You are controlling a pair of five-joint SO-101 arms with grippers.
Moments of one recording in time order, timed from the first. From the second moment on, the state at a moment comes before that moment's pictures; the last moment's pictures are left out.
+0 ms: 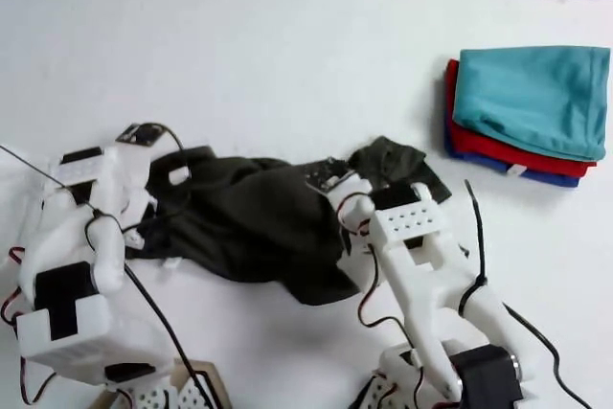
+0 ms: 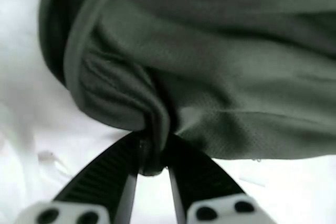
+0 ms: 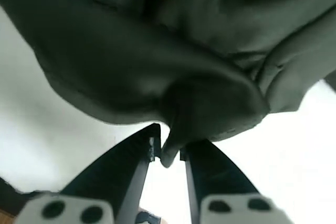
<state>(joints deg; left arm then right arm) -23.5 5.0 35.2 66.9 -26.2 -19.7 -19.6 50.4 72.3 26.8</state>
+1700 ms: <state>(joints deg) -19.2 -6.3 -7.2 100.4 -21.7 -6.4 -43.9 28.1 62.7 24.0</state>
